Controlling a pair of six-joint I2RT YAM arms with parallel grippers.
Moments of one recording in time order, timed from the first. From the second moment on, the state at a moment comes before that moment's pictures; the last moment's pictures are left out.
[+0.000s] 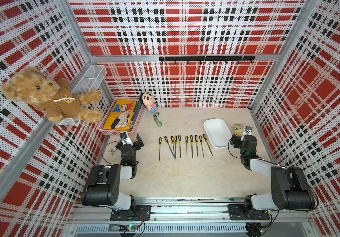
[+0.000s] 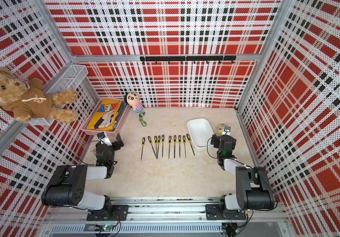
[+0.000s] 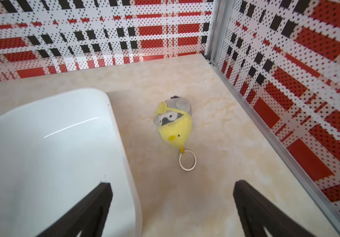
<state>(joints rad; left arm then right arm) 0.02 1.48 0.30 1.06 -0.23 -0.15 -0.01 1.42 0.46 0.61 0.22 0.09</state>
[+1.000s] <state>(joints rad) -0.01 1.55 0.19 1.35 -0.28 -0.10 0.03 1.54 0.30 1.05 0.18 0.02</state>
